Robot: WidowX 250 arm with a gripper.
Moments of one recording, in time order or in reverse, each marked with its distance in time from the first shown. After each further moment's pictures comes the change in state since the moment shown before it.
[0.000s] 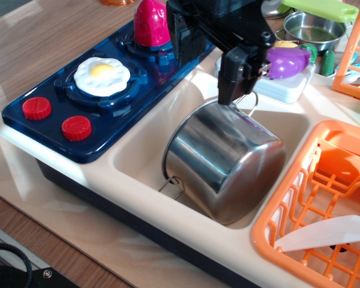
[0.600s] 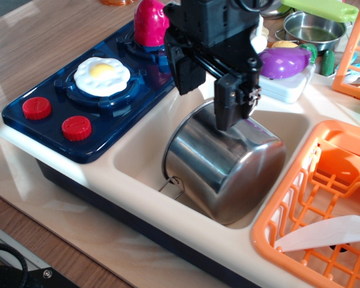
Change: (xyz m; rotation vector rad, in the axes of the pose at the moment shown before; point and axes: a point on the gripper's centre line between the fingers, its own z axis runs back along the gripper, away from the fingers) arm -0.008 -0.007 -0.022 -0.170 -0.026 0.005
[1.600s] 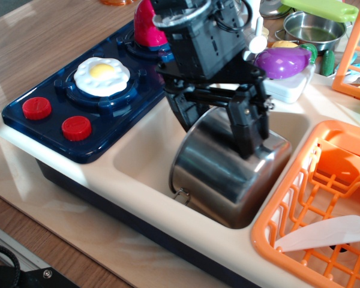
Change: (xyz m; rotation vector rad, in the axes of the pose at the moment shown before) arm -0.005 -0.025 -0.023 -0.260 -0.029 0.267
